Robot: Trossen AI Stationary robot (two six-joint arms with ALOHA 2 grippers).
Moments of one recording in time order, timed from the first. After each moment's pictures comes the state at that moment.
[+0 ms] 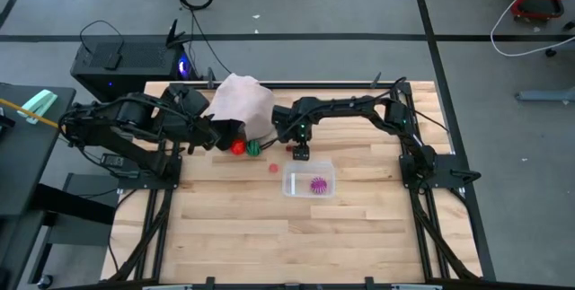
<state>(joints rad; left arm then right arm) -0.17 1.26 1.66 -1.57 -0.75 -0.76 -0.27 2.21 1.73 -1.03 -0.13 -0.18</state>
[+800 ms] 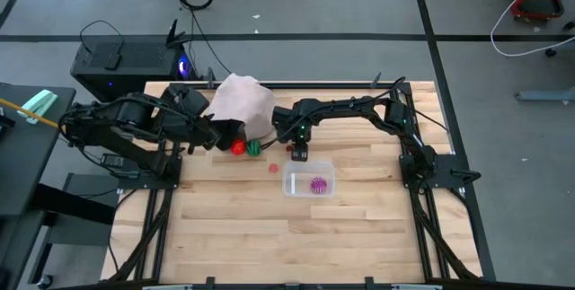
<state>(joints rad) -0.17 1.26 1.66 -1.57 -0.75 -0.77 -0.27 2.21 1.70 -0.97 -0.12 -0.14</state>
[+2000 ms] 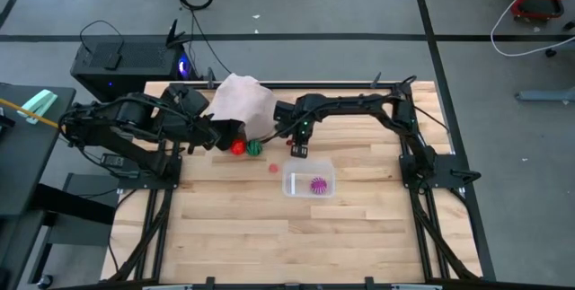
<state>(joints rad) -0.17 1.25 1.66 -1.57 -0.75 -0.77 -0.27 2.12 1.71 -1.02 -0.11 -0.09</state>
